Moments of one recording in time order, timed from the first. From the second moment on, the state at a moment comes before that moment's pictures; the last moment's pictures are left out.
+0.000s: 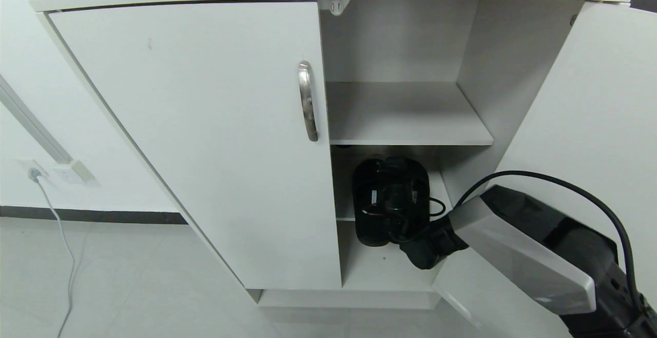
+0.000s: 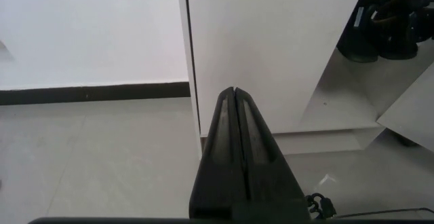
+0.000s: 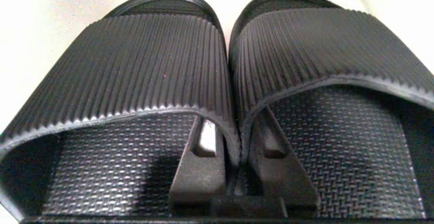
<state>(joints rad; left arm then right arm) 0.00 0.00 0.00 0.00 -0.04 0.02 0.63 2.55 -1.60 -0.86 -0.69 0.09</state>
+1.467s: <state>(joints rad) 0.00 0.00 0.00 0.00 -0.04 0.02 0.57 2.60 -1.71 -0.77 -0.63 0.09</state>
